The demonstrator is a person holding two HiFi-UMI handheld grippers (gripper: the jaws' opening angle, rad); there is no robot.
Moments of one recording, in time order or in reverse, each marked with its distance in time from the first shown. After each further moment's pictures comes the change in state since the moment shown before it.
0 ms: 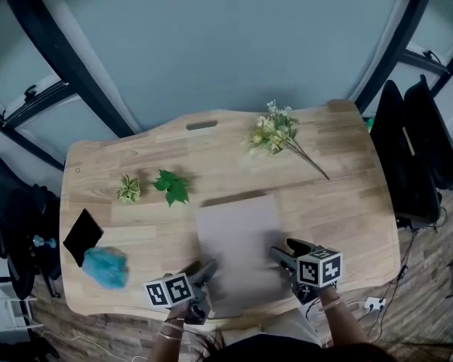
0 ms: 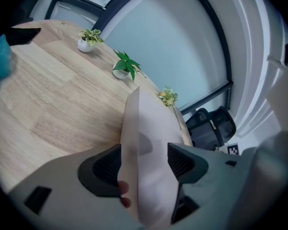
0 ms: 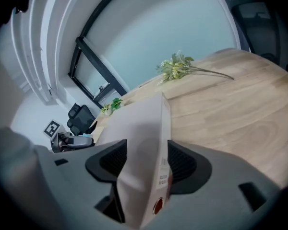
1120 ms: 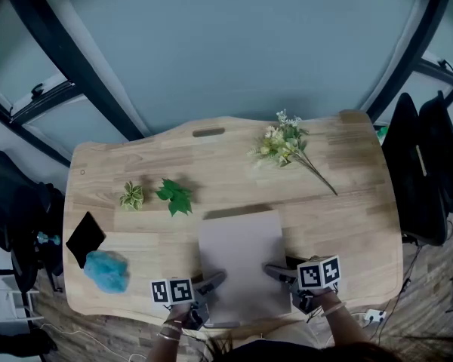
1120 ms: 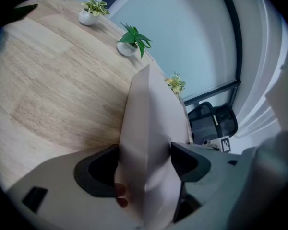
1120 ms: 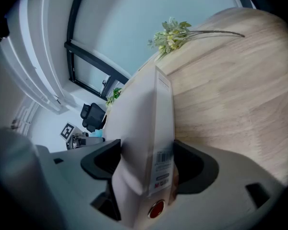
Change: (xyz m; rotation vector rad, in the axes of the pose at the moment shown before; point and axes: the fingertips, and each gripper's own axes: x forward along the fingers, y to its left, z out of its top) left arm 0.029 0.013 -0.024 -0.085 0.177 -0.011; right arm 0.031 -0.004 -0.029 0.156 0.214 0.195
